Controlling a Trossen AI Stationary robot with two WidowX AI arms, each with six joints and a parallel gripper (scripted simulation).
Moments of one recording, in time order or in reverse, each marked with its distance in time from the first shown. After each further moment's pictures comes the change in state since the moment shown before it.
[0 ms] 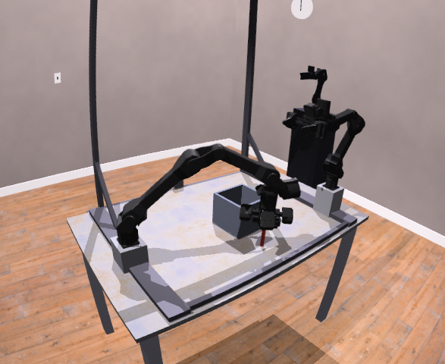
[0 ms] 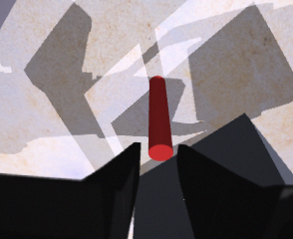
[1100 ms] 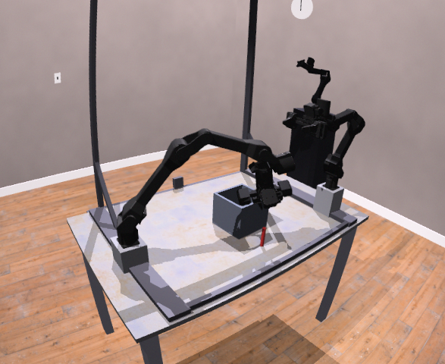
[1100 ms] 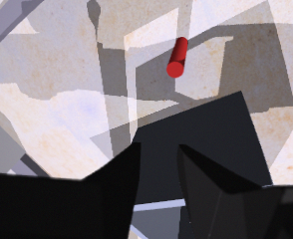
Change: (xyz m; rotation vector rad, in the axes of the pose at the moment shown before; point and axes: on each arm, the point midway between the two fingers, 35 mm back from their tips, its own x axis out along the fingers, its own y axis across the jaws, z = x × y) left arm 0.000 0.000 0.000 0.000 0.000 0.000; right arm -0.064 -0.009 -0.041 -0.283 -0.001 0.113
